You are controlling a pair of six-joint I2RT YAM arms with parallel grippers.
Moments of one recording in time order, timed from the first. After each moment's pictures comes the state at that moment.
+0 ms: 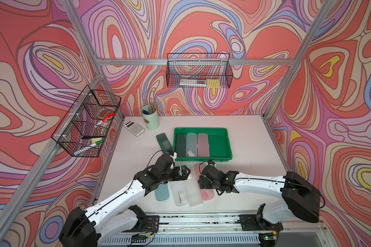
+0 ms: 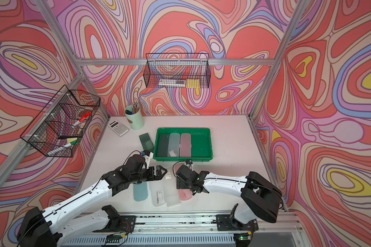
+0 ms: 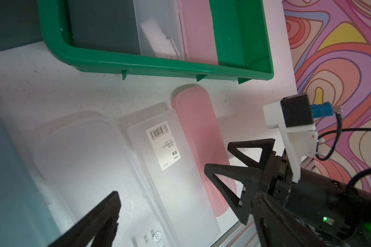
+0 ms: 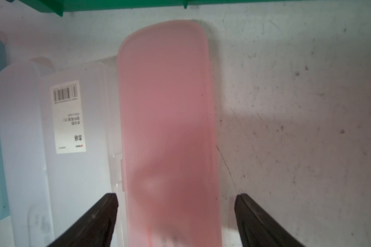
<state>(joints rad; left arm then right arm) -0.68 1.01 0.63 -0.38 0.15 -0.72 0.98 1.49 0.74 -0.33 0.17 0.85</state>
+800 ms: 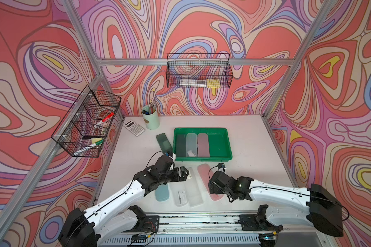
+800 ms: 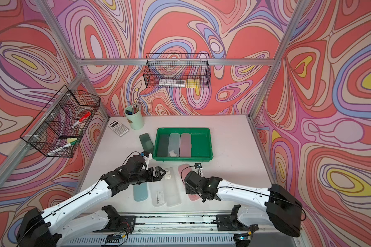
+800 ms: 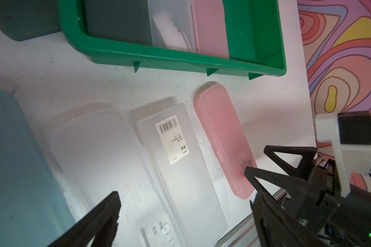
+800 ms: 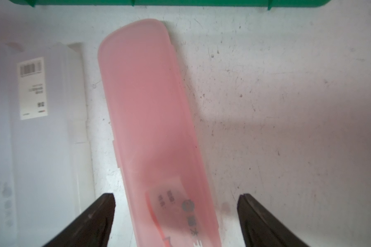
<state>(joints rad) -0.68 1.01 0.63 -0.42 0.14 -0.72 1.02 1.18 0.60 -0.51 0.28 0.84</state>
